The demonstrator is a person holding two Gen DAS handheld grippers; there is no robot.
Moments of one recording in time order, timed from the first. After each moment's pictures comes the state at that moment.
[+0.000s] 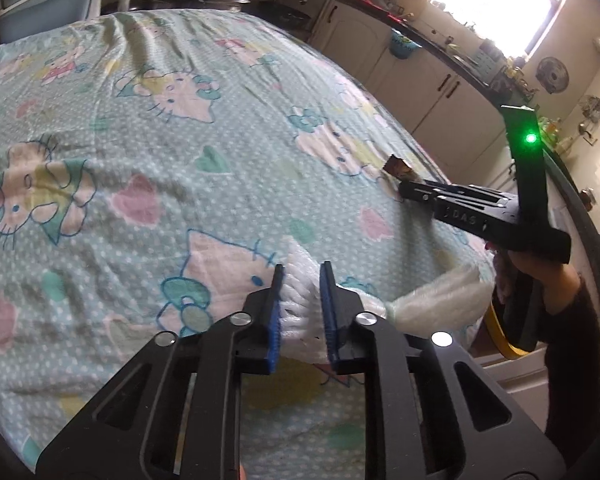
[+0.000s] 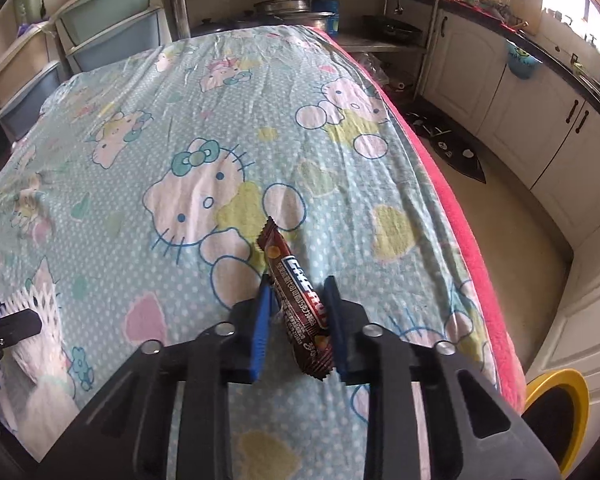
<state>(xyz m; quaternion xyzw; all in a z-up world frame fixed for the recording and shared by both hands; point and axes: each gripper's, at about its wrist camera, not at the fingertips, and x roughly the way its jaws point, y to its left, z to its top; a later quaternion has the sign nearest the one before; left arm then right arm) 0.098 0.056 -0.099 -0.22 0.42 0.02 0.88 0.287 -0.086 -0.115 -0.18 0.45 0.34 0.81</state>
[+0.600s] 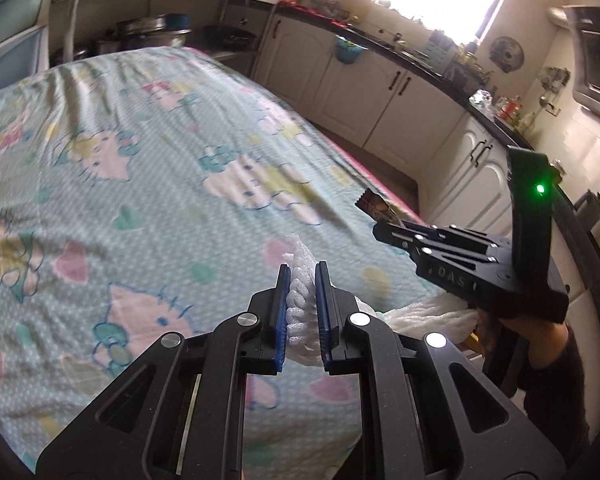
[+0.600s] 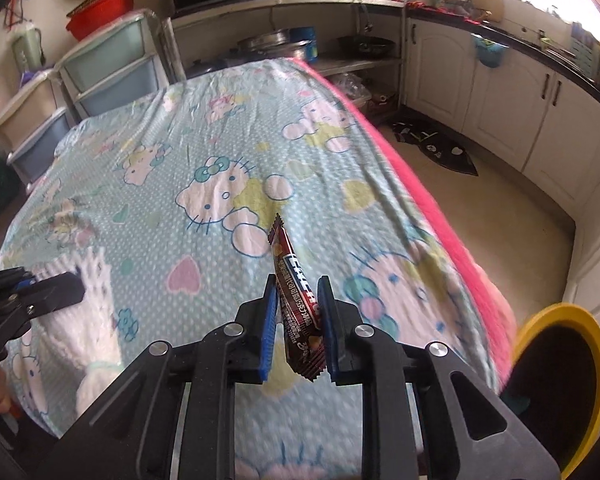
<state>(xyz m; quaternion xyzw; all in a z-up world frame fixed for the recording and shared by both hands) 0.120 0.006 -0.061 -0.17 0.38 -0.04 0.91 0.242 -0.151 -0.085 -0.10 0.42 0.33 0.84</state>
